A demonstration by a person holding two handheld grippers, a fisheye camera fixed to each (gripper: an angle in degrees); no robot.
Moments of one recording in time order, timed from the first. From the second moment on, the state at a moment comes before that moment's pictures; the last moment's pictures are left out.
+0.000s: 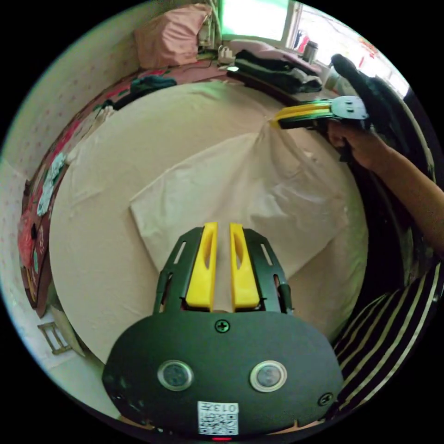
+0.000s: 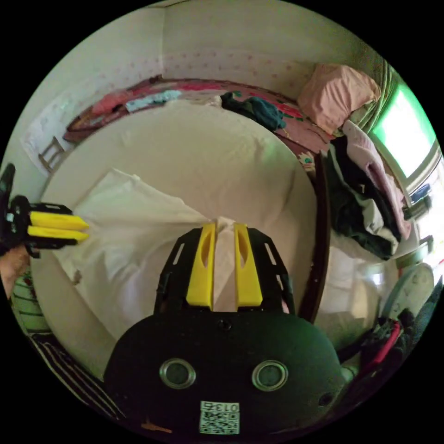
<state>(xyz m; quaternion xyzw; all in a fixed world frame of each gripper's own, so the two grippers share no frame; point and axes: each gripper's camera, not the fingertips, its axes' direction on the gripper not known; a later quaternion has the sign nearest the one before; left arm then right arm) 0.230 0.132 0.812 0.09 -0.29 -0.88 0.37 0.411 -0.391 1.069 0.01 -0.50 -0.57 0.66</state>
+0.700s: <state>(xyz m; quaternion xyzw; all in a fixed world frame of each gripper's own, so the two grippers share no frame) 0.211 0.161 0.822 0.13 -0.24 -0.87 0.41 0.500 -0.280 1.073 -0.03 -0.45 -0.60 0.65</state>
